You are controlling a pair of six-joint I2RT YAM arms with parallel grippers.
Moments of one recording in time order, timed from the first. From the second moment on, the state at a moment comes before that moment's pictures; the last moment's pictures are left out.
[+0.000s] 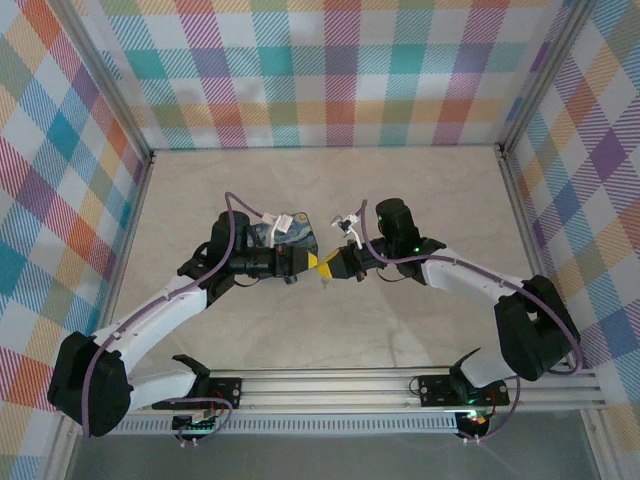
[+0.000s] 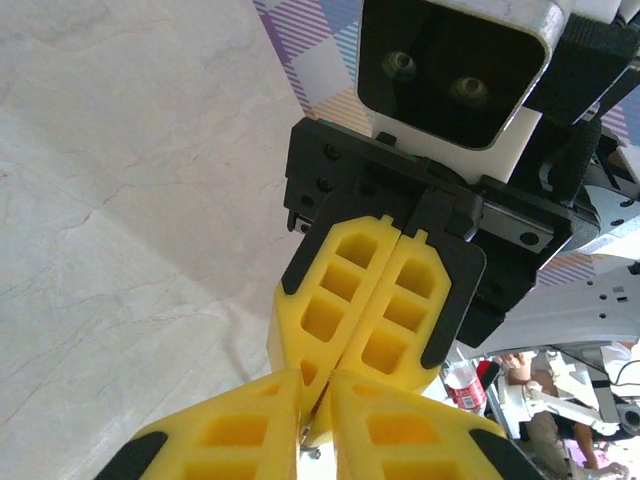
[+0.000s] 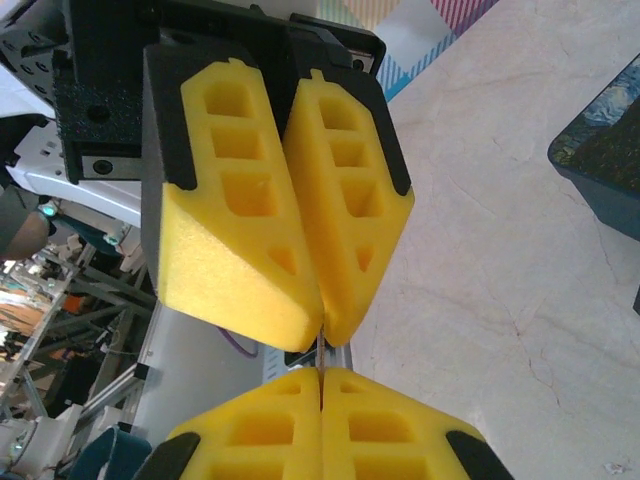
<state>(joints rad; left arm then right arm) -0.50 1.16 0.74 -0.03 0.84 -0.70 0.58 1.45 0.86 0.07 -1.13 0.31</state>
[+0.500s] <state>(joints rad) -0.50 1.17 0.74 -0.03 0.80 -0.69 0.58 1.50 0.88 0.11 -1.16 0.37</state>
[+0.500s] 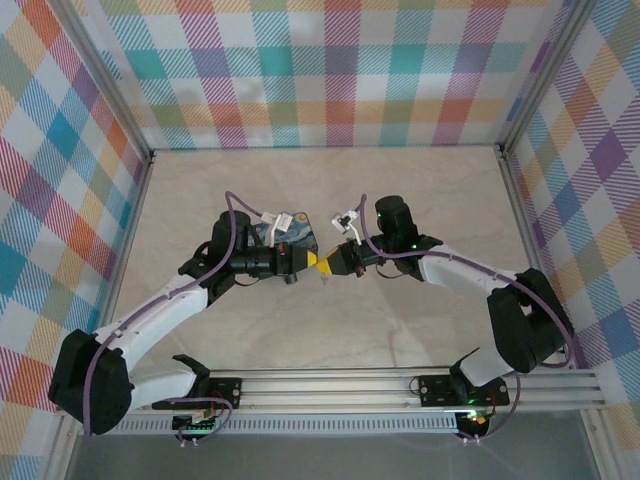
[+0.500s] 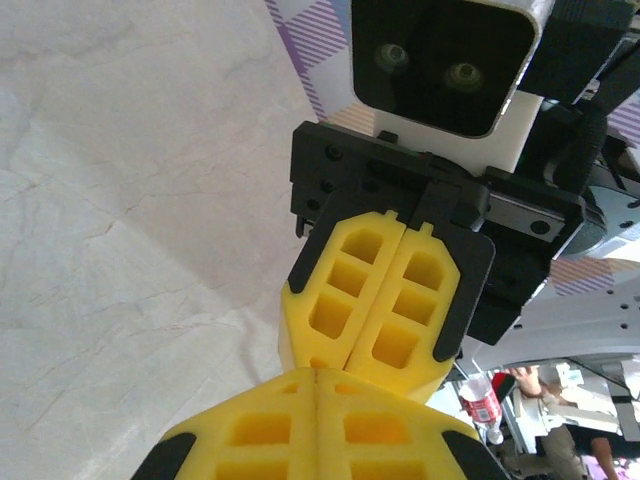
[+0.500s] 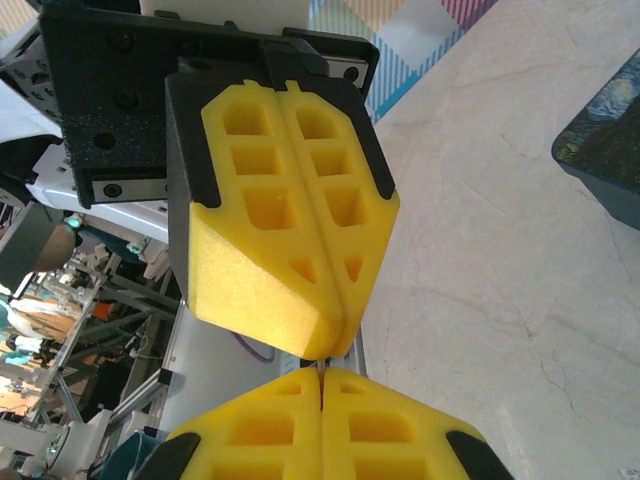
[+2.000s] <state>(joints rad) -0.47 1.26 0.73 0.10 0.62 -0.91 0.56 1.51 0.74 0.46 -0.88 0.91</state>
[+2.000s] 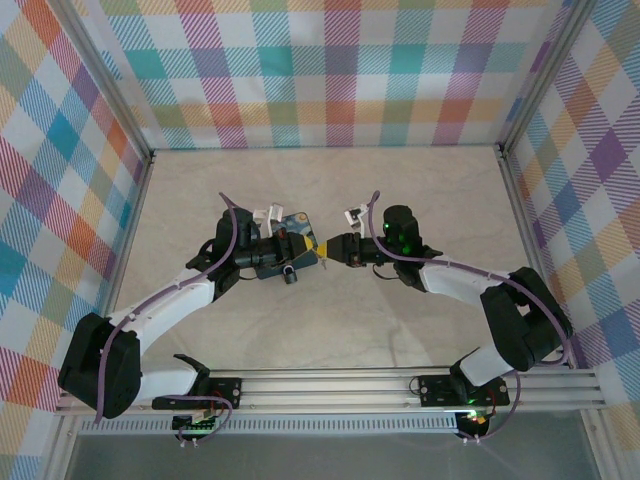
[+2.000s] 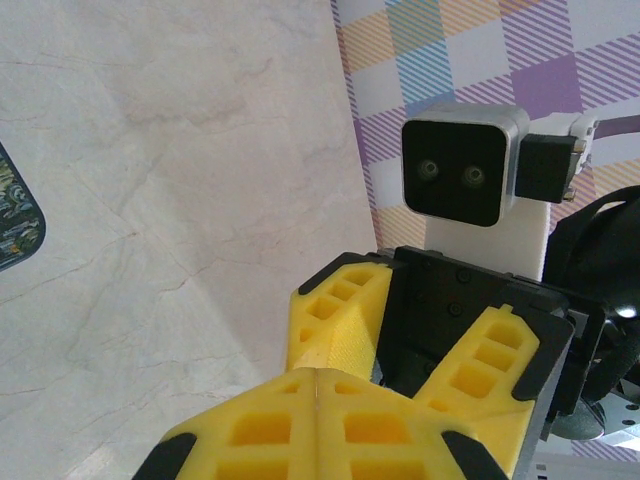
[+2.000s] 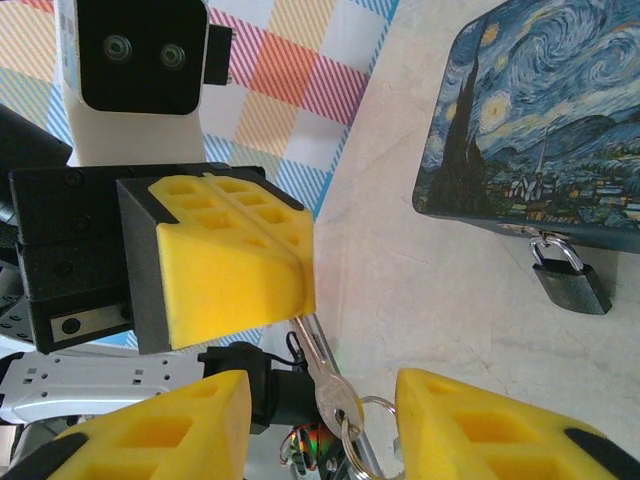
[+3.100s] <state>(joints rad) -0.46 1.24 0.71 0.14 0.61 -0.94 0.60 1.53 0.74 0.48 -0.89 0.92</state>
